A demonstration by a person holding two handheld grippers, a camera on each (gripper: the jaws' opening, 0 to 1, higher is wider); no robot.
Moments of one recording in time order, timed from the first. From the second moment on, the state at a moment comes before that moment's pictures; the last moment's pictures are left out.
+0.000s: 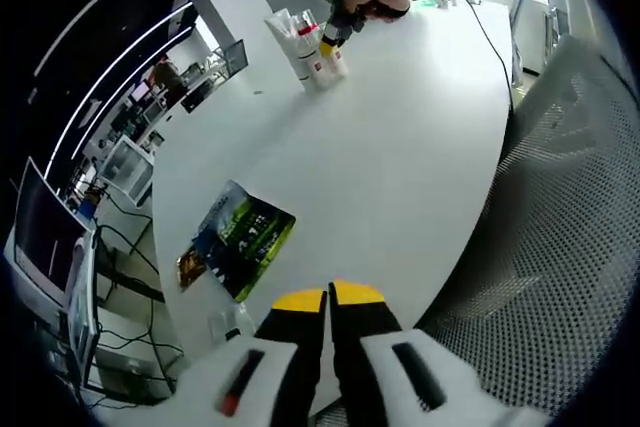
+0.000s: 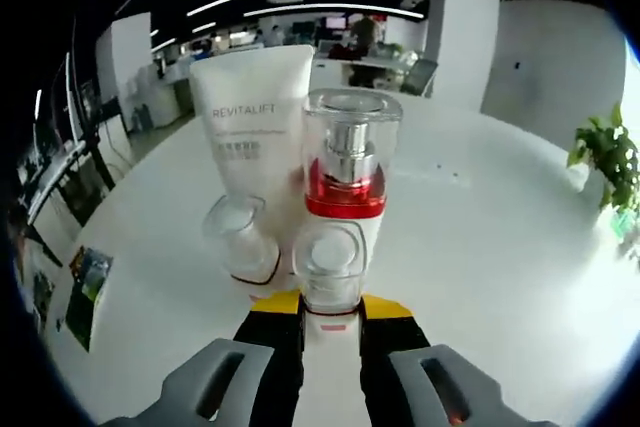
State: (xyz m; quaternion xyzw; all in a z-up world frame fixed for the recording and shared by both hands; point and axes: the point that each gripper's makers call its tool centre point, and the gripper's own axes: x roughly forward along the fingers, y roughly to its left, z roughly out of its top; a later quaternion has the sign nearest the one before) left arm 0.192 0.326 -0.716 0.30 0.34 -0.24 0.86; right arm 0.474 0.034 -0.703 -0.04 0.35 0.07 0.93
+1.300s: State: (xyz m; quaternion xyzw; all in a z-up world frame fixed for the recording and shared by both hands) left arm 0.194 0.328 -0.712 0.30 0.33 -0.23 0.86; right arm 0.384 0.098 -0.738 0.00 0.42 0.14 0.90
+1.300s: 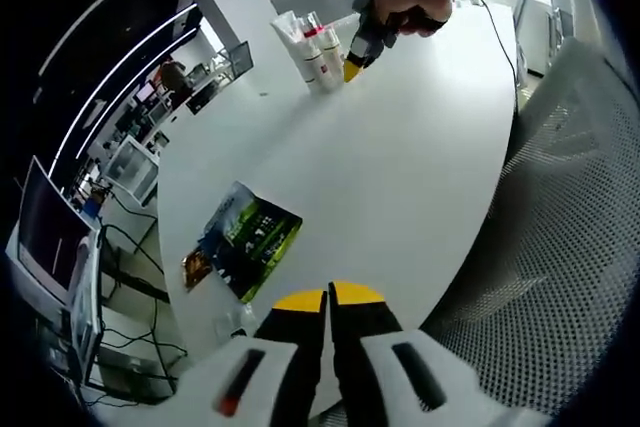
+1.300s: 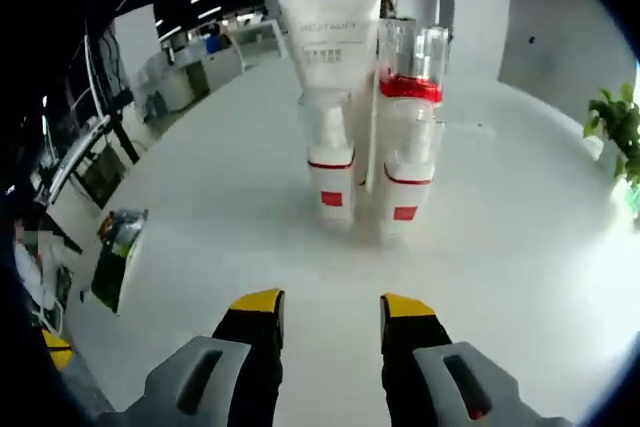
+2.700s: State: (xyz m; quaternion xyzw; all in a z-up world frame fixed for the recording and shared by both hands) left arm 0.194 0.333 -0.712 0.27 0.34 -0.23 0.87; right arm 0.355 0.382 -0.785 -0.17 0.55 0.23 0.78
